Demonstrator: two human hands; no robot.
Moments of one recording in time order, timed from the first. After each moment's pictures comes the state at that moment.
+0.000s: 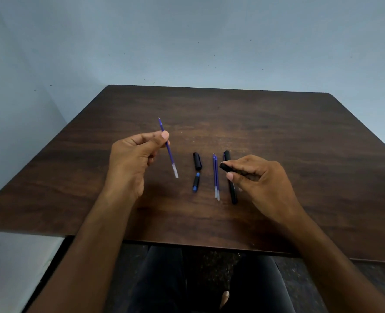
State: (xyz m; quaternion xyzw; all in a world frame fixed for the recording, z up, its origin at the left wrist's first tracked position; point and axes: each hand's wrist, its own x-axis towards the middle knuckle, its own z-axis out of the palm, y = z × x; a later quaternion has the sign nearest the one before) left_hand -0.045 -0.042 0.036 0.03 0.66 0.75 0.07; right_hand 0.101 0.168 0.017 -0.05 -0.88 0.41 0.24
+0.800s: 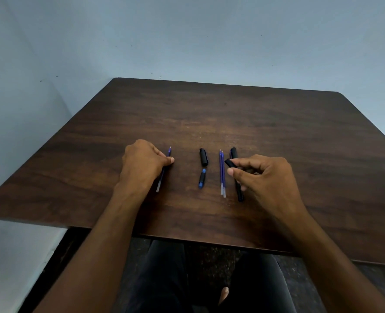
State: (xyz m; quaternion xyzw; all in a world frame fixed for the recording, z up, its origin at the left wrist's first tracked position) left_hand -0.071 -0.038 0.015 0.00 0.93 0.37 0.06; right_hand 0.092 0.160 0.016 -0.12 -0.87 0.43 0.23
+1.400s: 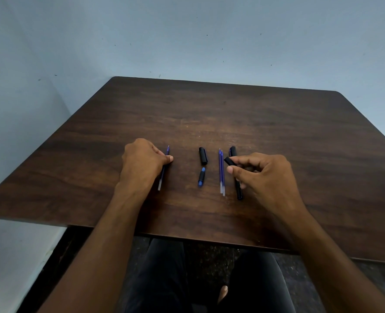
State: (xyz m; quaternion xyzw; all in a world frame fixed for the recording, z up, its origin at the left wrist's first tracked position) left_hand -0.070 -0.035 0.018 -0.02 0.93 0.35 0.07; right_hand 0.092 0.158 0.019 -0.11 -0.87 0.43 0.23
